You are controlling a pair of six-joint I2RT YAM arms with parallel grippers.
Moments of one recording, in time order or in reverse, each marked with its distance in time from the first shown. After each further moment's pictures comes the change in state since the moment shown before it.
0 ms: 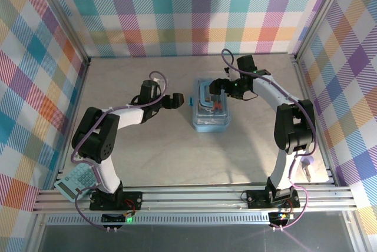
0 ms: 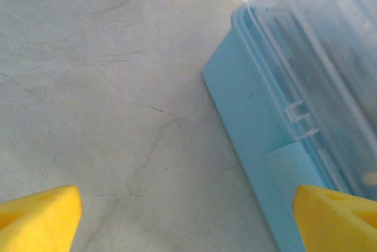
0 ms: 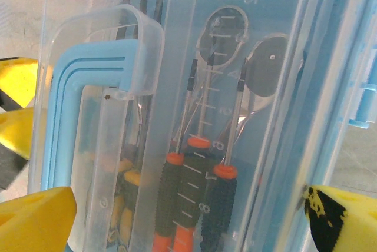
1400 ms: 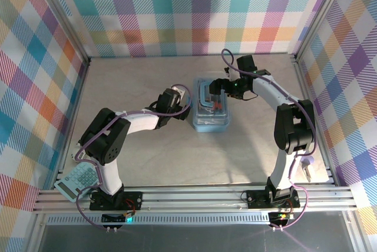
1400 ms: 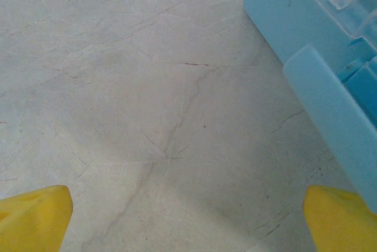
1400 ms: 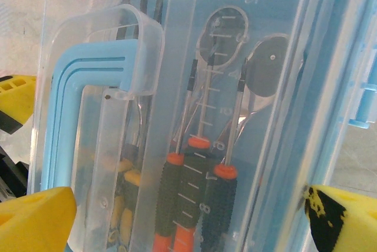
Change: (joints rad) left arm -0.220 0.025 0.039 -0.170 -0.537 0.327; right arm 0.001 0.000 0.000 0.000 0.001 0.001
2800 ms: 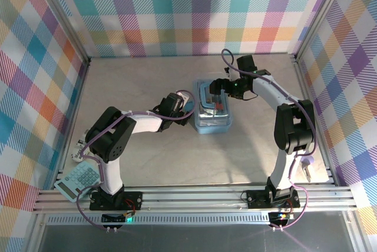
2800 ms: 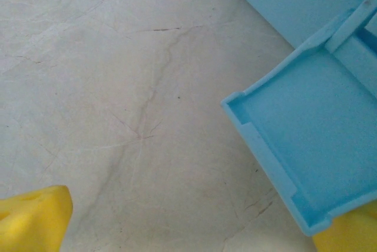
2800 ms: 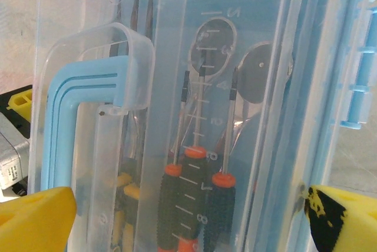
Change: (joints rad) left arm -0.033 0.048 -0.015 0.013 -0.038 0.090; right arm 0.000 0.000 0.000 0.000 0.007 0.000
